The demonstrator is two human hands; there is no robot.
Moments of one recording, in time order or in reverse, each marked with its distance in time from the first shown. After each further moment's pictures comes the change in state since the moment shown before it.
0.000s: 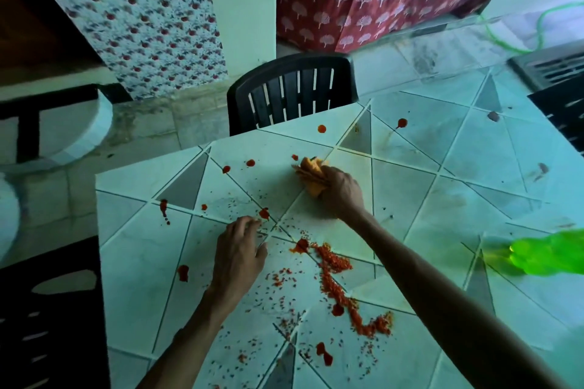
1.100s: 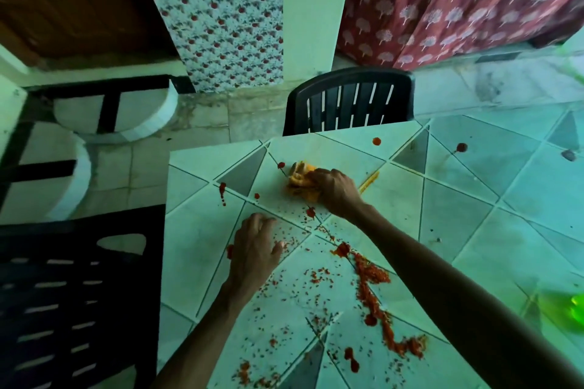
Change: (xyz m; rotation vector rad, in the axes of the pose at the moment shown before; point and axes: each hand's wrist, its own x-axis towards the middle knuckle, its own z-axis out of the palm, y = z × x) left_hand -0.027 -0.036 -0.024 -0.033 0.087 -0.179; right_hand 0.020 -0.086 0.039 -0.173 -0.160 -0.462
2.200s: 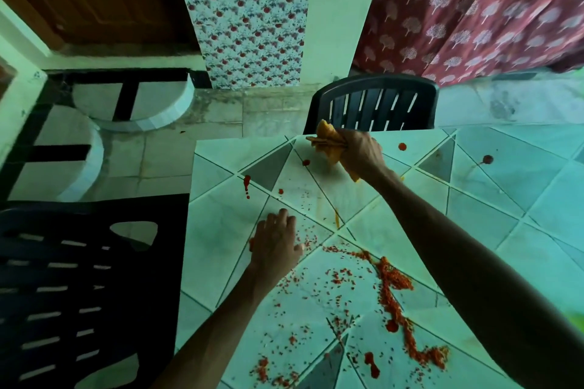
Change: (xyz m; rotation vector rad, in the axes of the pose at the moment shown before) left_hand 0.005 -0.012 0.001 0.177 -0.118 0.055; right_hand 0.059 -0.023 -0.040 0.062 0.202 0.143
